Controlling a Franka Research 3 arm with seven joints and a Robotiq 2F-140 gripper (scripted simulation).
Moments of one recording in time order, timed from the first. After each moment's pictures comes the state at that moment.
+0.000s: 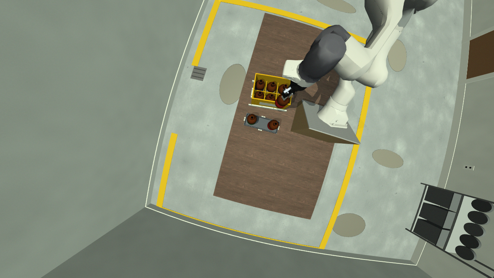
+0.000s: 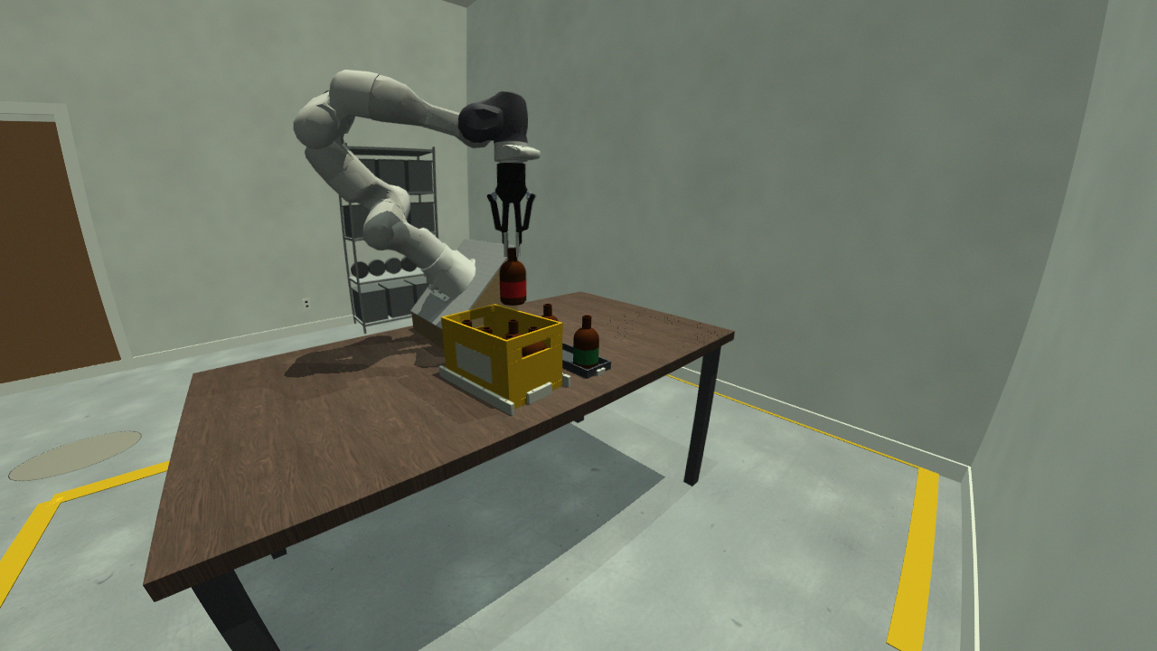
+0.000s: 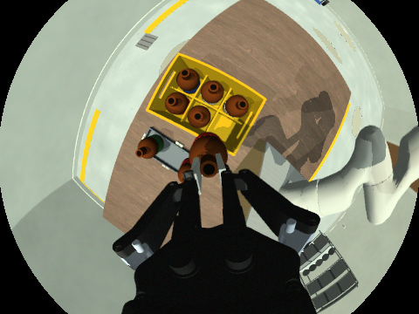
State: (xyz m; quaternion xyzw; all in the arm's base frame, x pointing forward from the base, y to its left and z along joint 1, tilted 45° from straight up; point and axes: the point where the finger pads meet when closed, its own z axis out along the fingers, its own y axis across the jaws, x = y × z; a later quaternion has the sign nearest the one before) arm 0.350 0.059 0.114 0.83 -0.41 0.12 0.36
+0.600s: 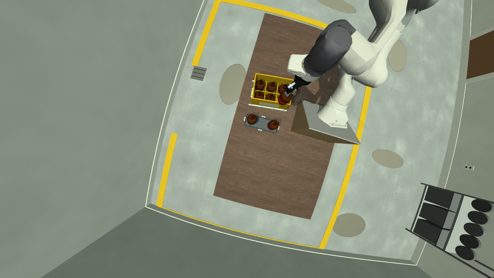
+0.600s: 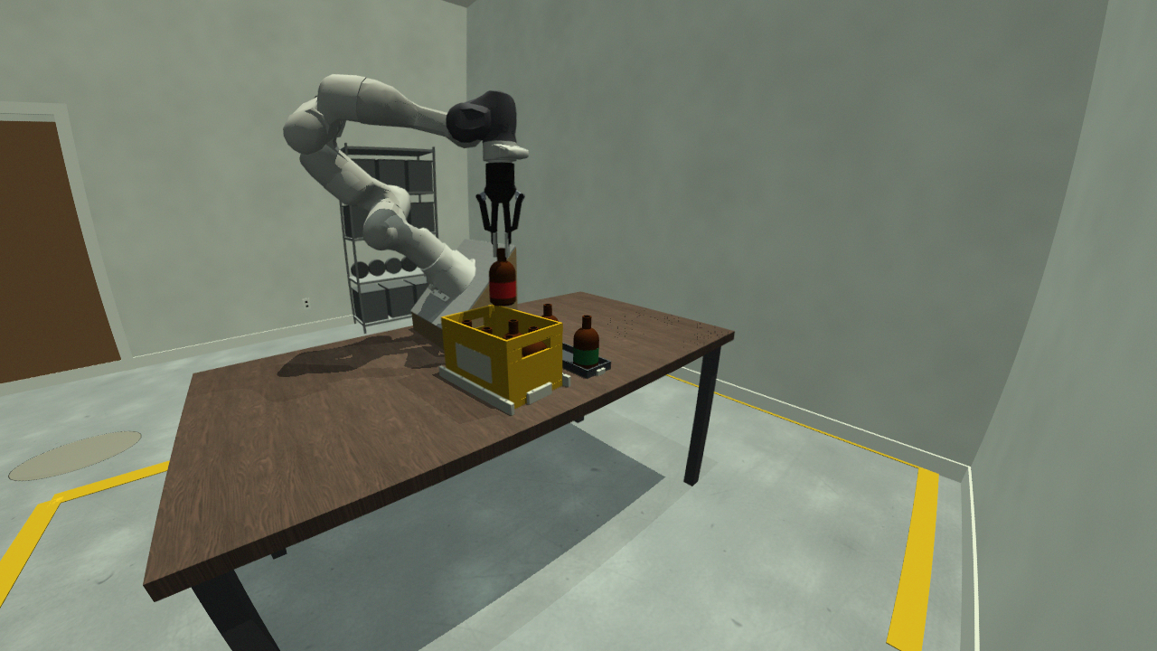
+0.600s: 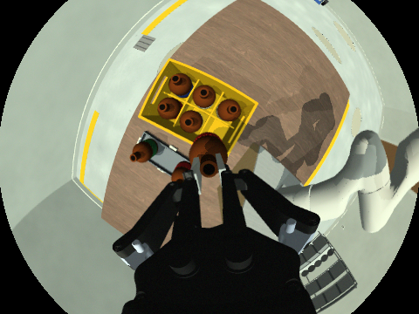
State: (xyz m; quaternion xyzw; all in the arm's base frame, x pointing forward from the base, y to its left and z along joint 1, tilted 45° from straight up) arm 0.336 0.042 0.133 0.83 -0.41 0.12 0.36
